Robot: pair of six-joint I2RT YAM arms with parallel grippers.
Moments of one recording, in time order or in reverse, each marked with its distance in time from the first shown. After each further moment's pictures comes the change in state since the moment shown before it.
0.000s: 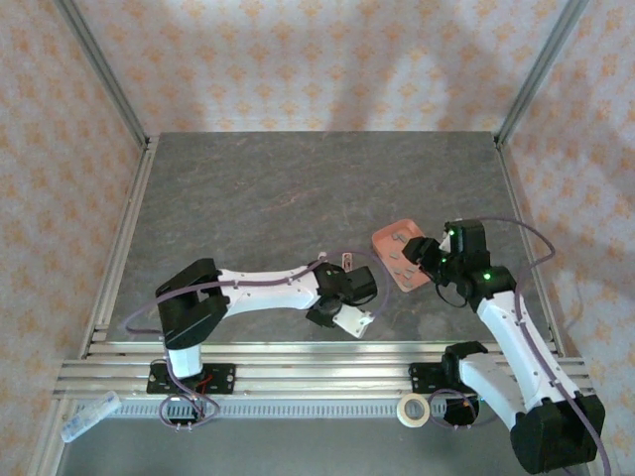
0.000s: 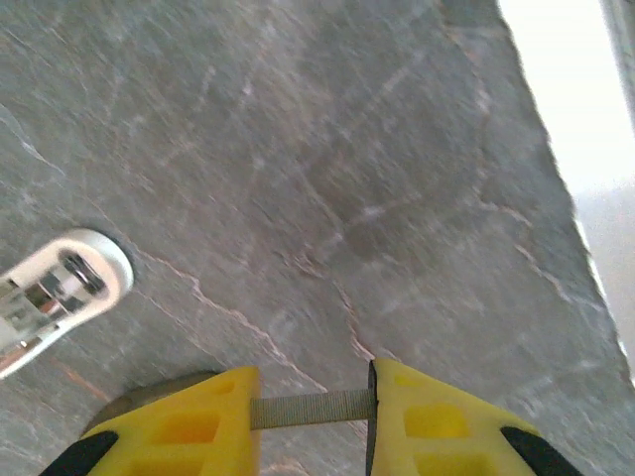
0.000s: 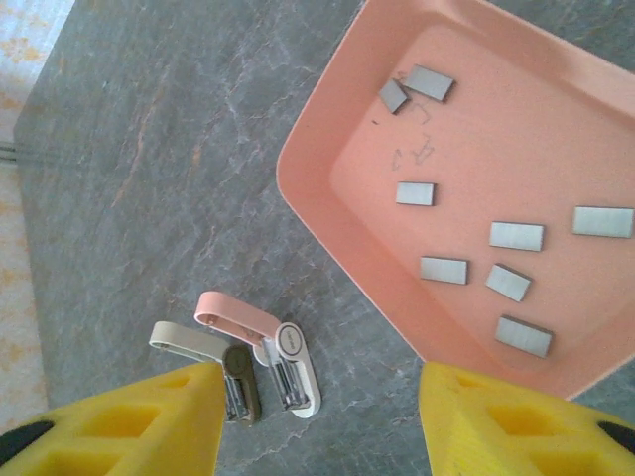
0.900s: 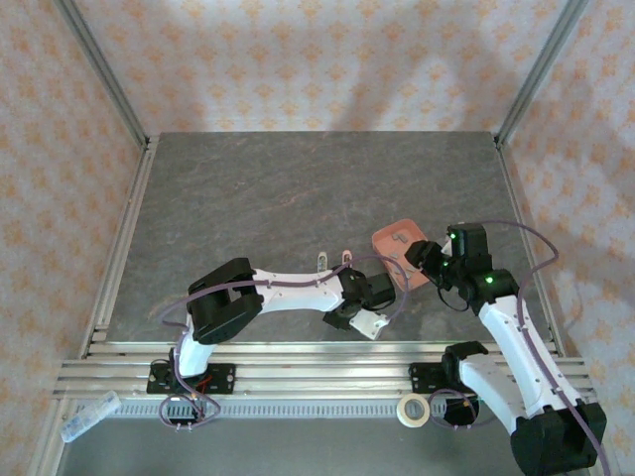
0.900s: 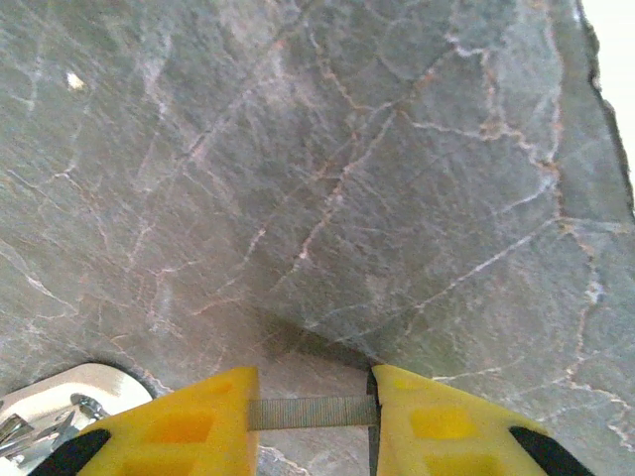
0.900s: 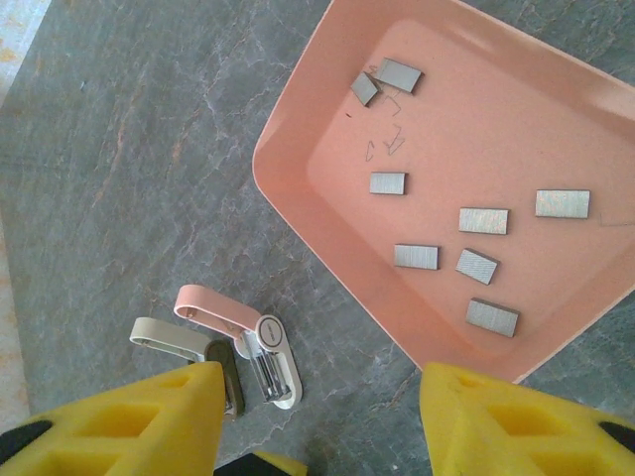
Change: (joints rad) left arm -0.031 0.167 0.122 0.014 -0.014 -0.050; right arm 0.000 -0.029 0.000 -0.052 0.021 -0.004
